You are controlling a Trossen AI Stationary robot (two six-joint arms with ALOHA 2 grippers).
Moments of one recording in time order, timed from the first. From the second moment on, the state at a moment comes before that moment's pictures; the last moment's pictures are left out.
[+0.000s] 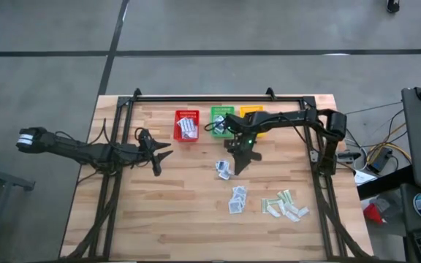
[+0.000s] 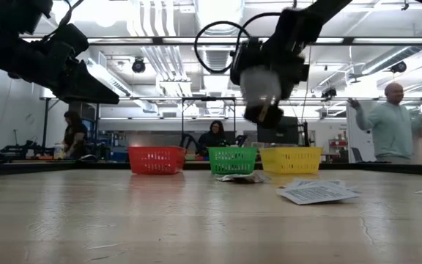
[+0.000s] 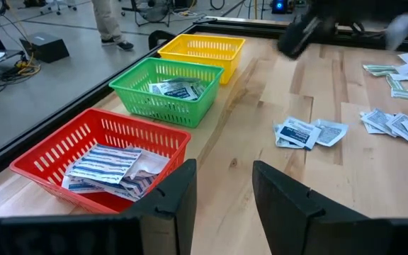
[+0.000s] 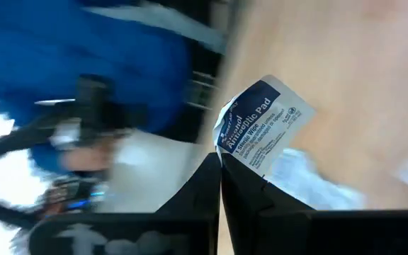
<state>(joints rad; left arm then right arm) -0.12 0.63 0.19 0.13 -0.50 -0.16 -0.29 1.86 1.22 -0.70 -1.22 -0.19</state>
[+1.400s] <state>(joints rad) -0.12 0.63 0.19 0.13 -0.50 -0.16 -0.40 2.01 1.59 -0.77 0.03 -0.49</state>
